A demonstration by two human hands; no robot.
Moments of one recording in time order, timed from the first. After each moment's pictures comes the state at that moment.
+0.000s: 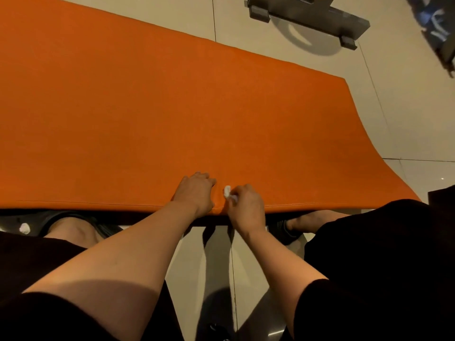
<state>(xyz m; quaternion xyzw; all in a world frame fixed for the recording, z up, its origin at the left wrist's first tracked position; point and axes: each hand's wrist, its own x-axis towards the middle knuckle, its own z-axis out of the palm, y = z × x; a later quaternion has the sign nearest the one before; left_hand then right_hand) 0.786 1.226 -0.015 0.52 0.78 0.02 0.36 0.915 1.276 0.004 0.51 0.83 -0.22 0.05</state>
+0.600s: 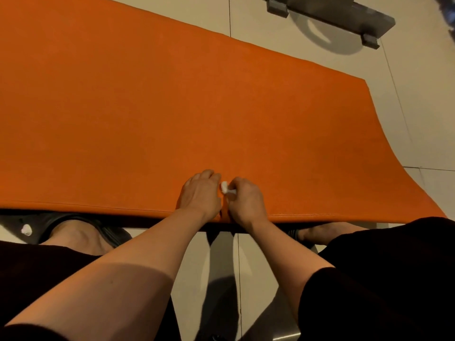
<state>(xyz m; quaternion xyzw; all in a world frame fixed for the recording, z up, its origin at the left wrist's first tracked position) 0.784 1.224 -0.024 0.44 0.83 0.13 0.33 0.883 1.297 -0.021 0.46 0.85 -0.25 0.06</state>
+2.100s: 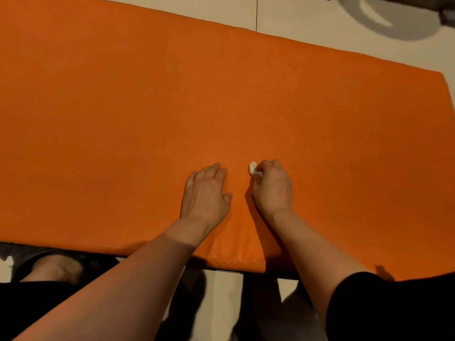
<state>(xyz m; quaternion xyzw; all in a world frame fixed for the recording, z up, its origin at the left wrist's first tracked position) 0.755 1.278 -0.052 0.39 0.88 0.12 0.23 0.838 1.398 -0.057 0.44 0.88 -0.20 0.00</state>
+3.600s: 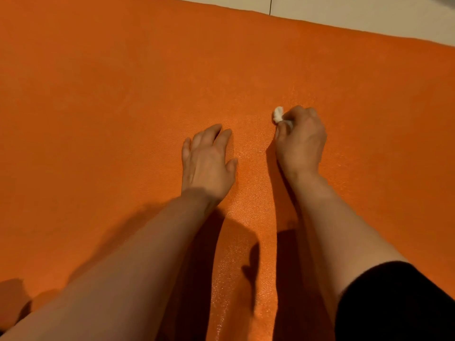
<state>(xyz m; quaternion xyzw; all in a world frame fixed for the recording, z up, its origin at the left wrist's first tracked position) 0.683 1.394 -0.089 0.33 0.92 0.17 0.15 0.749 1.544 -0.104 0.46 0.85 -0.19 -0.17</state>
